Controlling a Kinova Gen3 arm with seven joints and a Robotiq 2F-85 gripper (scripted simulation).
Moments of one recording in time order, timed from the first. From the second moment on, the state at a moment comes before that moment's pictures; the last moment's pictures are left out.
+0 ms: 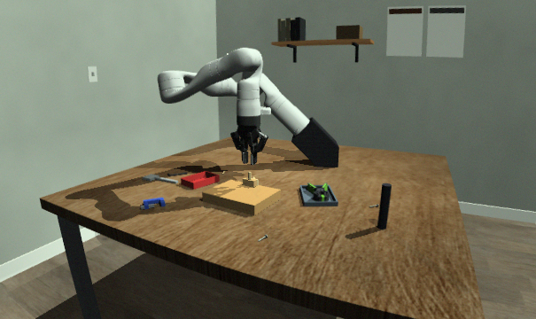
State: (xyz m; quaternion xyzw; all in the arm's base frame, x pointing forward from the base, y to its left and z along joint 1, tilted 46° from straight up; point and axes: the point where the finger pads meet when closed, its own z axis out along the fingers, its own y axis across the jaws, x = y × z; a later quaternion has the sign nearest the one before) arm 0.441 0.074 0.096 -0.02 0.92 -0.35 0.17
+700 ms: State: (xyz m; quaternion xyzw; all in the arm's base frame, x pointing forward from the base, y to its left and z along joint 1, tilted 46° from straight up) arm 0.442 0.085 0.085 -0.03 0.92 -0.35 0.16
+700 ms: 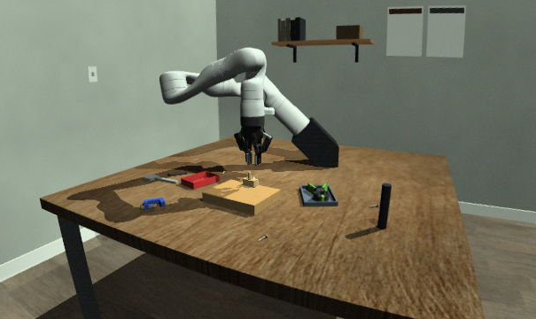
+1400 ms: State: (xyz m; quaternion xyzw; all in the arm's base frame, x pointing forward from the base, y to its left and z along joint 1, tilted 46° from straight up) arm 0.434 0.181 -0.027 -0.18 0.91 -0.36 0.10
